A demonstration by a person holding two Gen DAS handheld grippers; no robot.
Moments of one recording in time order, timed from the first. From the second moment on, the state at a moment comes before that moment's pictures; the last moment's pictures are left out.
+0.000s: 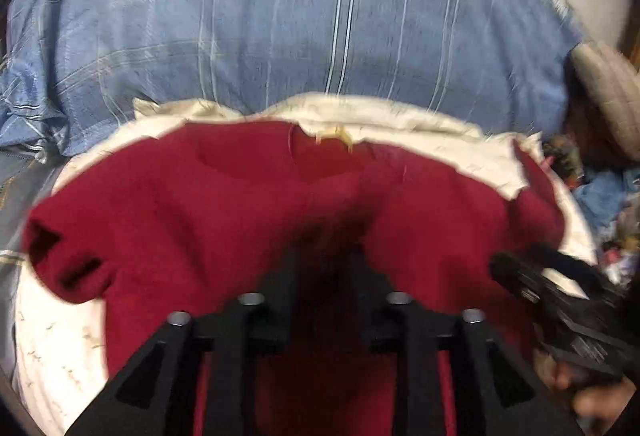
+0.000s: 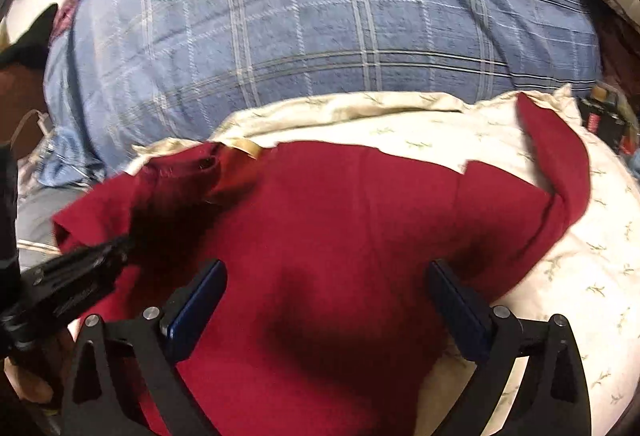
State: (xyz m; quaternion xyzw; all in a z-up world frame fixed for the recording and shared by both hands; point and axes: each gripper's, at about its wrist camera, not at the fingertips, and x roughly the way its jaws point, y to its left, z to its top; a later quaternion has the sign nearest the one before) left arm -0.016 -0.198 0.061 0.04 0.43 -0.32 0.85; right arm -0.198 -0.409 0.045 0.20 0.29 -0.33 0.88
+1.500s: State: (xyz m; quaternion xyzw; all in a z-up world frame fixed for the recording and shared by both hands) left arm 0.079 -0.068 0.011 0.05 0.39 -0.08 0.91; right arm -0.001 -0.314 0.062 0.01 0.37 -0.12 0.92
